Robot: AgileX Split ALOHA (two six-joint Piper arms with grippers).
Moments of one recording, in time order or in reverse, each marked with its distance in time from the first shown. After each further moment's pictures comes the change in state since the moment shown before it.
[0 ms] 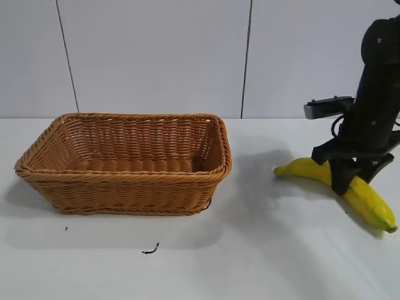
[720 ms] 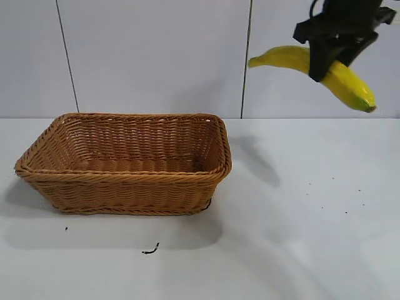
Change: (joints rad) left arm 0.000 0.000 0.000 0.000 0.000 0.000; right arm 0.359 0.003 -0.348 -0.113 0.031 -0.105
